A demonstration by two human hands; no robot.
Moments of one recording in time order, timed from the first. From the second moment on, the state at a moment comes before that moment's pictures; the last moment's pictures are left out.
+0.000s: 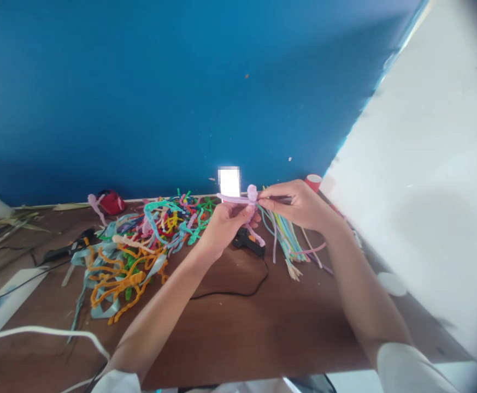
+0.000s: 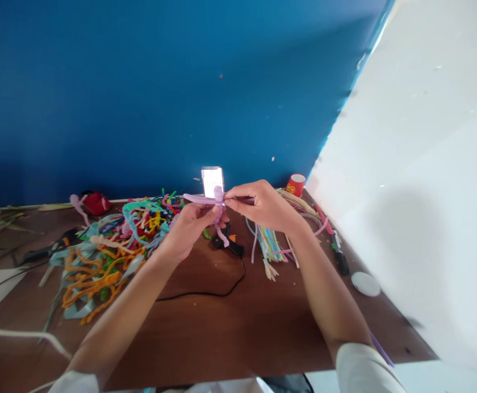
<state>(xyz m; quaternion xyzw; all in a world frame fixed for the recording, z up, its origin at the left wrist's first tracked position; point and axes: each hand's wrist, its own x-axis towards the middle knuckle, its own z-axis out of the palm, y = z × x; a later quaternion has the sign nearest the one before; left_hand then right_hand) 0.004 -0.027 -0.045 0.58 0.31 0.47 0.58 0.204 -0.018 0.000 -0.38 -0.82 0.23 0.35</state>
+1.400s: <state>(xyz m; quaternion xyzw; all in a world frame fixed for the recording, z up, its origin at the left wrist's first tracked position) 0.001 -0.030 -0.027 0.46 0.29 0.55 0.64 0.200 -0.012 -0.001 -0.34 -0.84 0.10 0.41</state>
